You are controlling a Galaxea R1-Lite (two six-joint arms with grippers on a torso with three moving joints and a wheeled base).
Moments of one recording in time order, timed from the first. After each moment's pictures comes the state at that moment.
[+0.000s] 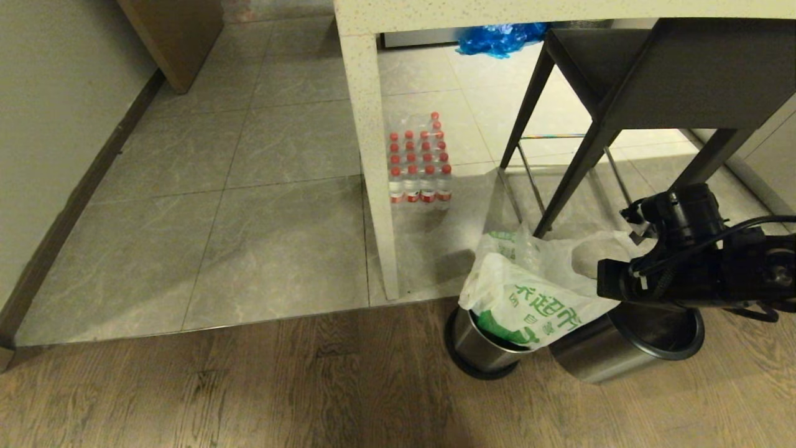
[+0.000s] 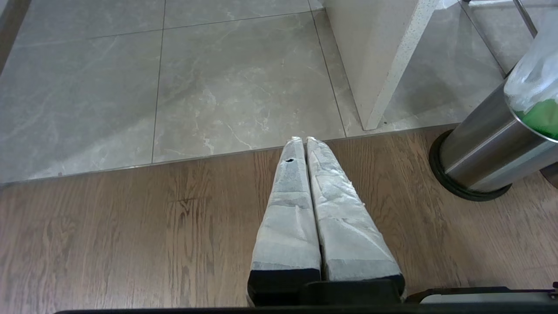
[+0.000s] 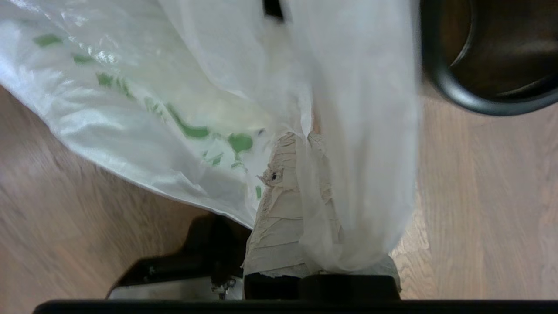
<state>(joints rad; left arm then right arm) 0.00 0.00 0.00 0.00 0.00 0.00 0.18 1.73 -0.89 -0.07 -0.16 0.32</state>
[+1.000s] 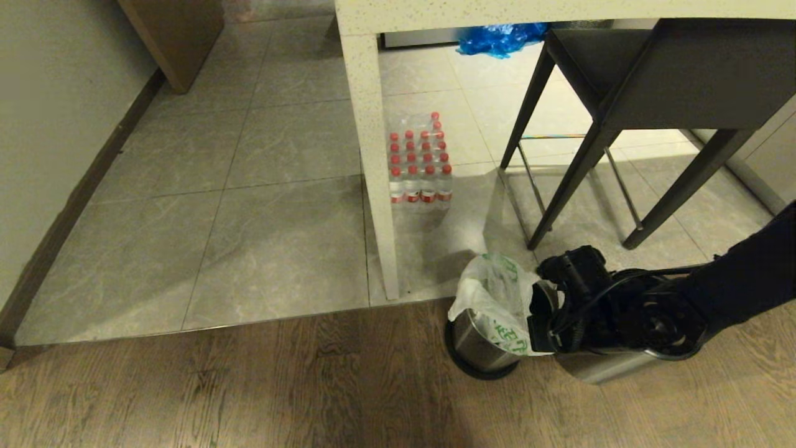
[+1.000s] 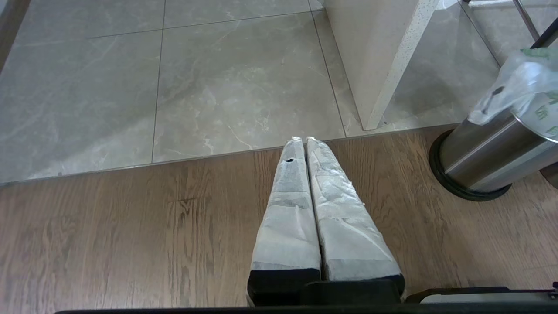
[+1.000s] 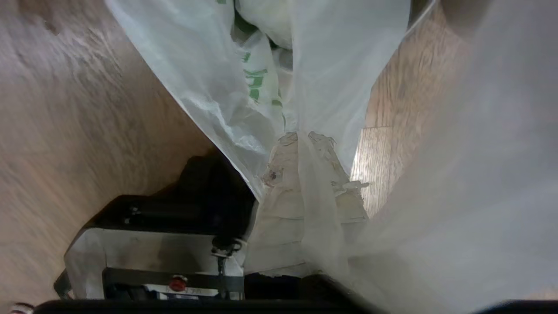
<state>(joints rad) 0.00 0.00 0.00 0.00 0.00 0.00 0.39 2.01 -0.85 -0.20 -0.15 0.32</state>
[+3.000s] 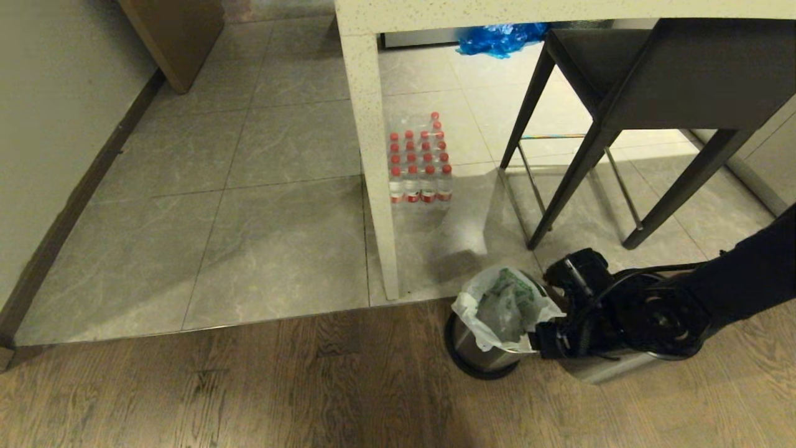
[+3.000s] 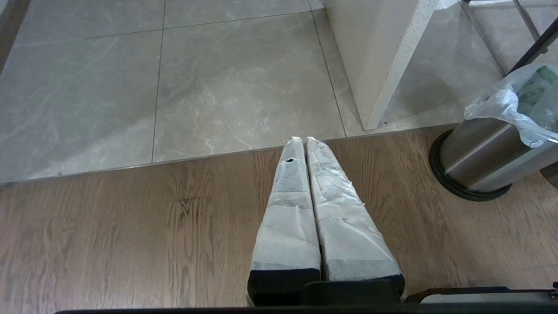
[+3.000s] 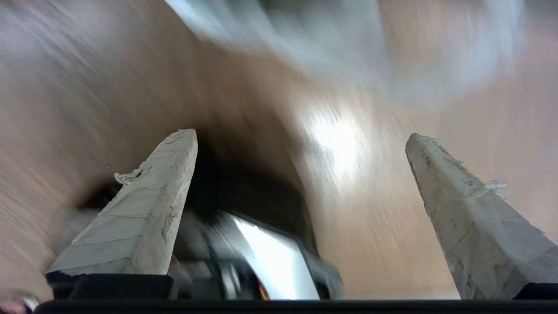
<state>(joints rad) 0.00 0.00 0.00 0.00 0.00 0.00 0.37 1.98 -0.85 -0.07 -0.18 0.35</state>
